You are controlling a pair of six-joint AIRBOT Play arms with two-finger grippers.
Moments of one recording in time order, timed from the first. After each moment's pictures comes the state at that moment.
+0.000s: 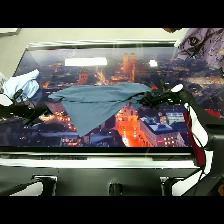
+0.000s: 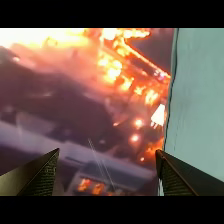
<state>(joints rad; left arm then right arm) 0.22 -1.31 1.04 1.26 -1.17 -1.79 -0.05 -1.85 1.40 -0.77 1.03 1.43</state>
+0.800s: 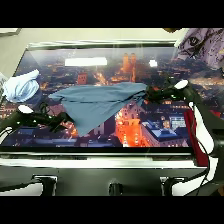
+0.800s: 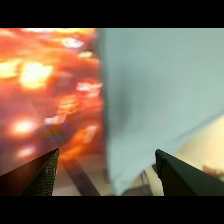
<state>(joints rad) 0.12 -1.44 0.85 0.82 -1.08 -1.44 -0.05 -1.75 1.41 -0.78 1.00 1.46</state>
